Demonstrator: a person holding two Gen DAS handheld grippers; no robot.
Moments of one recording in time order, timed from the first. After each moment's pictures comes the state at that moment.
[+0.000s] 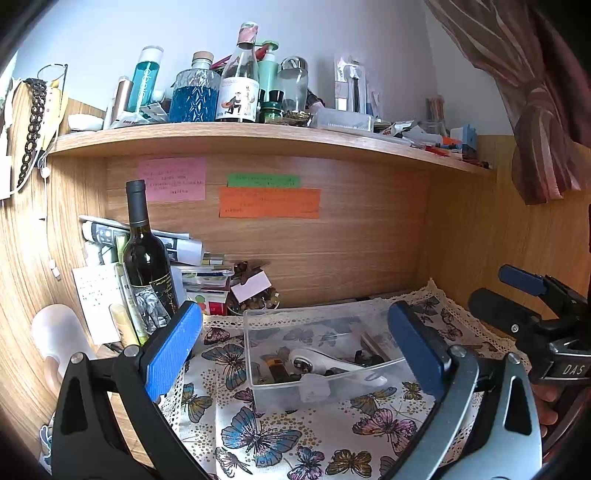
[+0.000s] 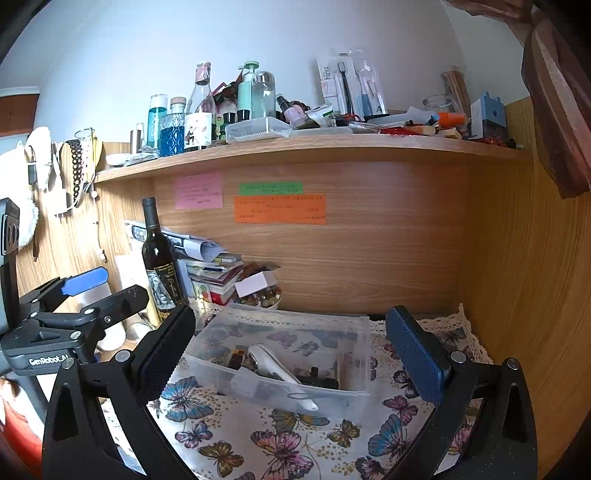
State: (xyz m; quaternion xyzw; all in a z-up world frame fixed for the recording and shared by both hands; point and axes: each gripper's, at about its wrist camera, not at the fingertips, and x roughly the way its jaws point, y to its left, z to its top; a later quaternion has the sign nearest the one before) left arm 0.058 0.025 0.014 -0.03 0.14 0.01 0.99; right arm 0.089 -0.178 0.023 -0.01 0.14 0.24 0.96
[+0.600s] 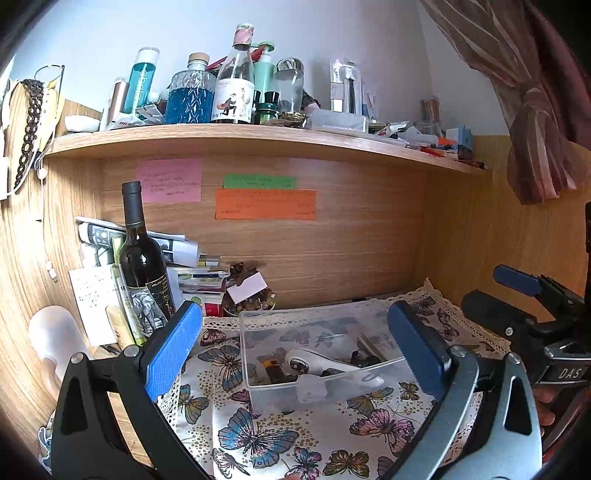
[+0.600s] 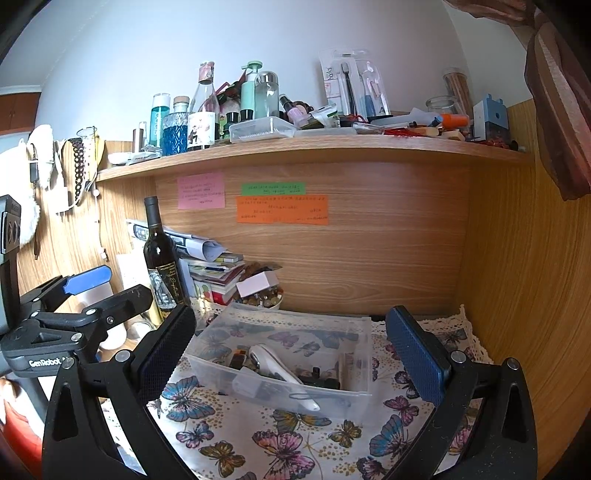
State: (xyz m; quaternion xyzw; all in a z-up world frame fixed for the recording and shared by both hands) left arm 0.058 0.024 0.015 -0.03 0.13 0.00 0.99; right arm 0.087 -0.177 0.023 -0.01 0.14 0.24 0.96
